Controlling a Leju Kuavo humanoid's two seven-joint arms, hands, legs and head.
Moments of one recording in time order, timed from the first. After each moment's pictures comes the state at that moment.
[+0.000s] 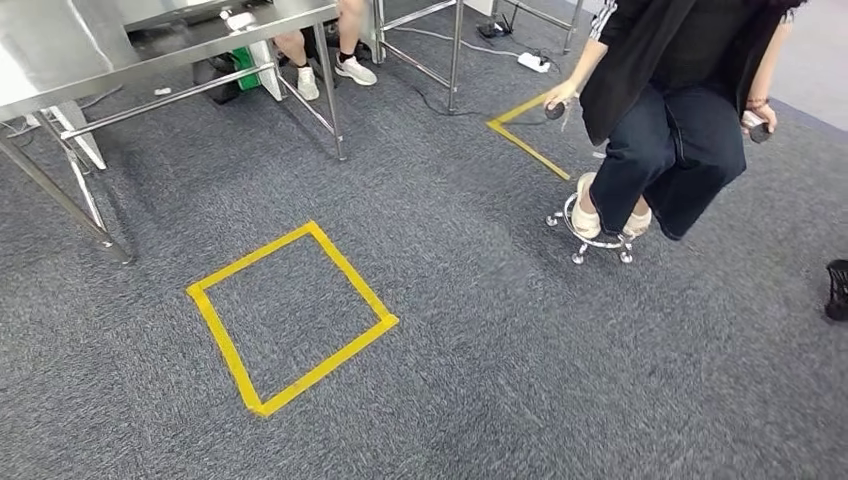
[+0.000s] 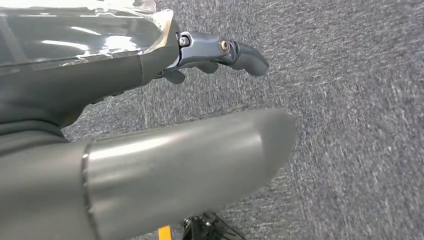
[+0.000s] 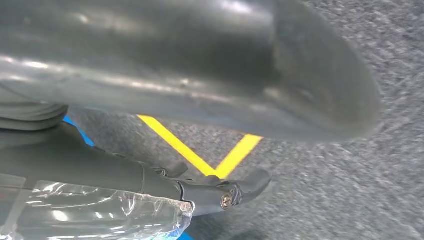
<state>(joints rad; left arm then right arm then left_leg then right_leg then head) -0.03 -0.10 1.05 -0.19 -0.41 0.42 -0.36 -0.06 0.07 -0.34 -0.21 0.23 -0.57 -0.24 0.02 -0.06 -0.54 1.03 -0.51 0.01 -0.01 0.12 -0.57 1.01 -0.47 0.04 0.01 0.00</state>
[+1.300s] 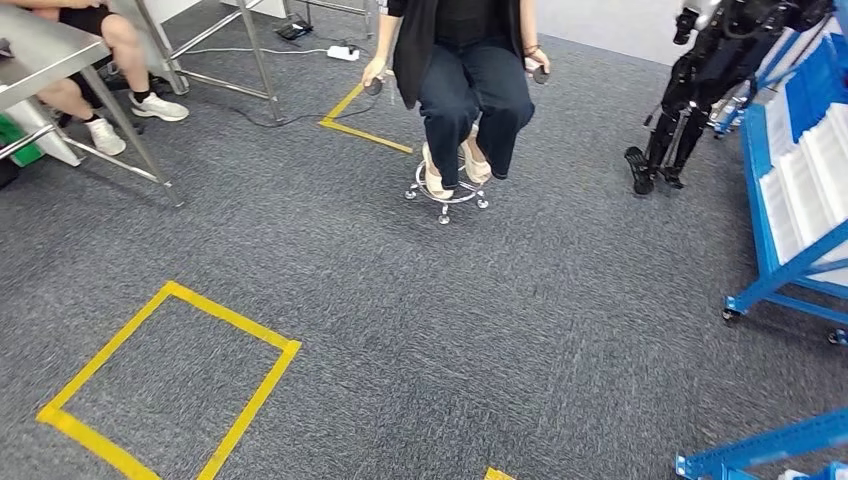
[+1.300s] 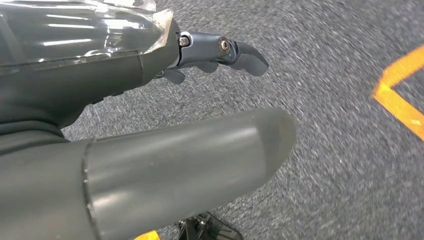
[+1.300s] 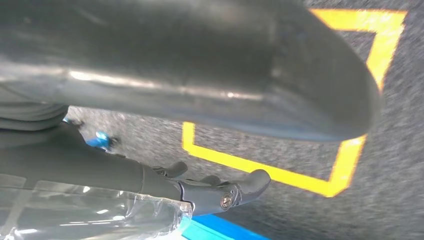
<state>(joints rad) -0.03 -0.11 1.05 -0.21 -0.41 0.40 -0.34 -0.04 0.10 -0.35 -0.20 0.22 -0.59 -0.23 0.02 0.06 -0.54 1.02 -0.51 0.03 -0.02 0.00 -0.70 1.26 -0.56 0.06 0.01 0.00</state>
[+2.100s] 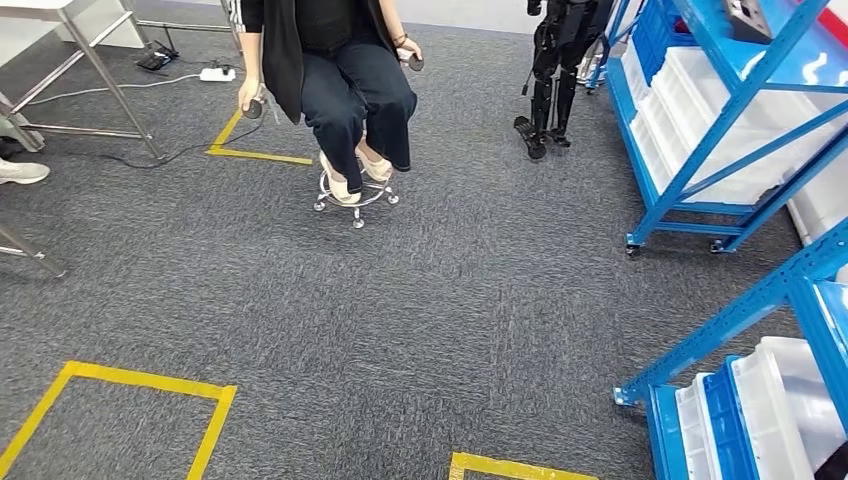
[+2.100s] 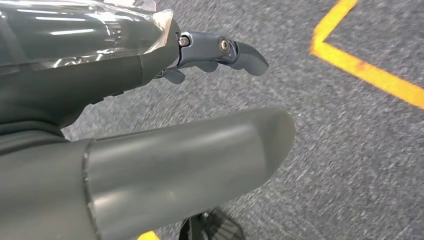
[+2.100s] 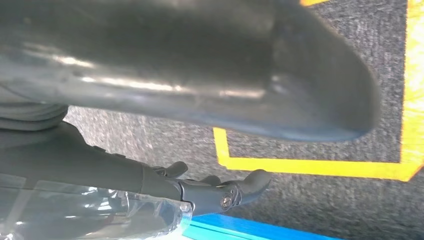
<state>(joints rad) -0.04 -0.12 1.05 -0.21 -0.40 0.40 -0.34 -0.04 0.10 -0.35 -0.19 0.23 -0.57 -0.21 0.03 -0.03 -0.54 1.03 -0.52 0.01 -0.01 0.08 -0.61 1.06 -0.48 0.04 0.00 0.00</state>
